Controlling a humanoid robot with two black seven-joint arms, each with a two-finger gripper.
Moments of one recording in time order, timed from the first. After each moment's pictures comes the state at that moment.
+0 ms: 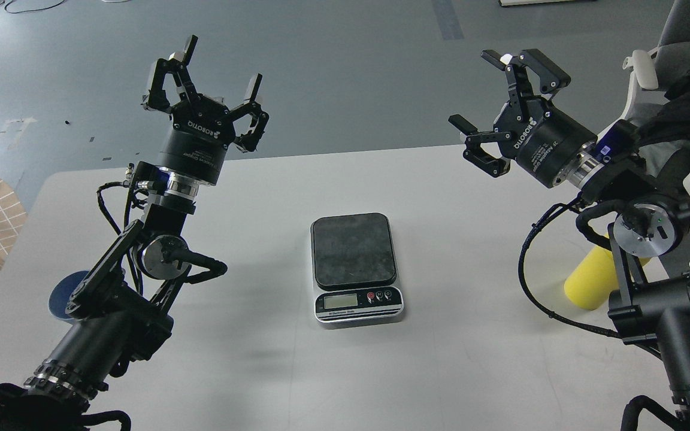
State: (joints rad) left arm -0.54 0.11 -1.16 -1.00 0.42 -0.49 -0.47; right arm 0.40 0.00 1.60 1.39 -0.72 0.45 -0.42
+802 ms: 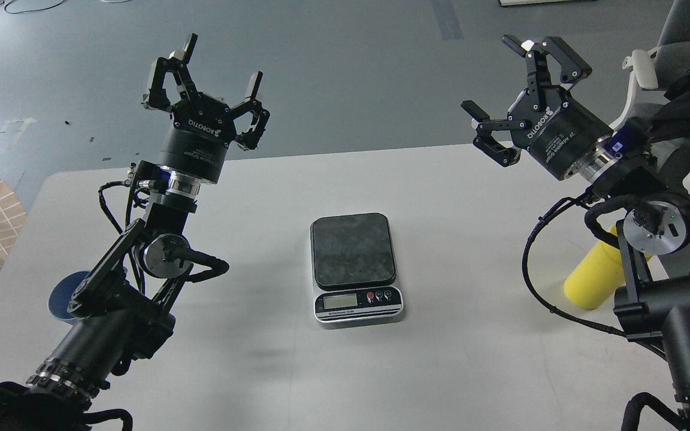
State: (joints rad) left arm -0.55 0.12 -1.17 -1.00 0.42 -0.49 -0.48; right arm 0.40 0.00 1.63 1.38 -0.68 0.45 -0.40
